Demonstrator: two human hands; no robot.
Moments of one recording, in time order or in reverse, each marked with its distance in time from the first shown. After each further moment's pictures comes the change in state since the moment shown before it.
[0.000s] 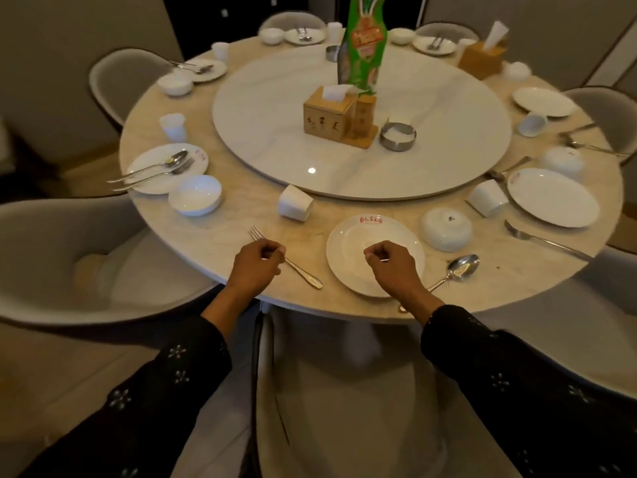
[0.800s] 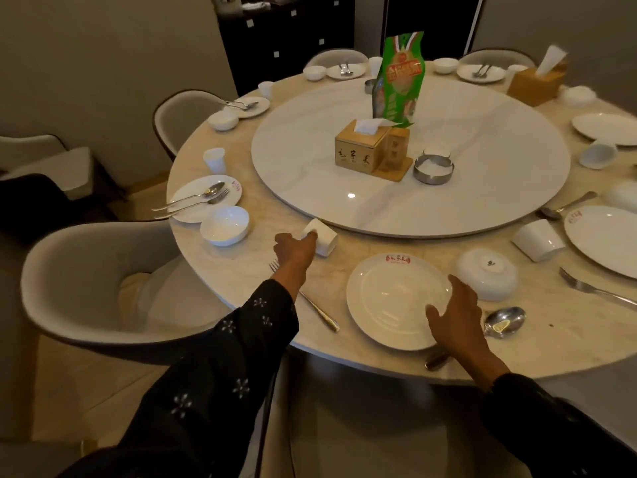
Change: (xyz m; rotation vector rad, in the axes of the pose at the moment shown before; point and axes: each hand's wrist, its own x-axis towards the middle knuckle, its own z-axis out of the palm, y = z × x) left_hand 0.098 0.053 0.046 -0.265 0.306 -0.290; right_hand 0.030 0.055 -0.033 -0.173 0.053 0.061
